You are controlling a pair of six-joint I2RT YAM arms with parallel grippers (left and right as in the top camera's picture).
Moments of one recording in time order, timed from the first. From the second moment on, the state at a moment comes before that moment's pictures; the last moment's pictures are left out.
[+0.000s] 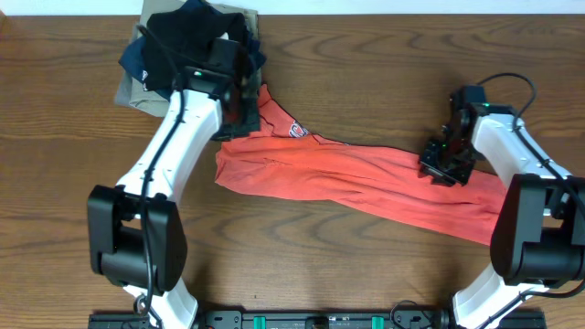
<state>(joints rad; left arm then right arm) -0.26 1.86 1.51 -0.98 0.08 -0.37 -0.04 1.86 1.19 -0.95 -0.15 0.46</state>
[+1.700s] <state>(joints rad) -0.05 2.11 1.48 -1.08 0.00 -0.42 -0.02 1.81 1.17 -1.16 0.15 0.53</state>
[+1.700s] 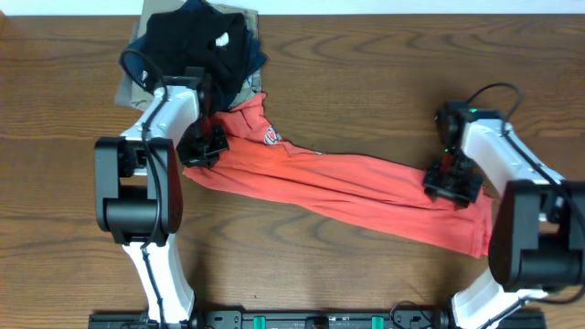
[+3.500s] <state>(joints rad) -0.24 1.94 1.22 -0.84 0.05 -0.34 -0.34 1.61 0.87 -0.91 0.03 0.41</state>
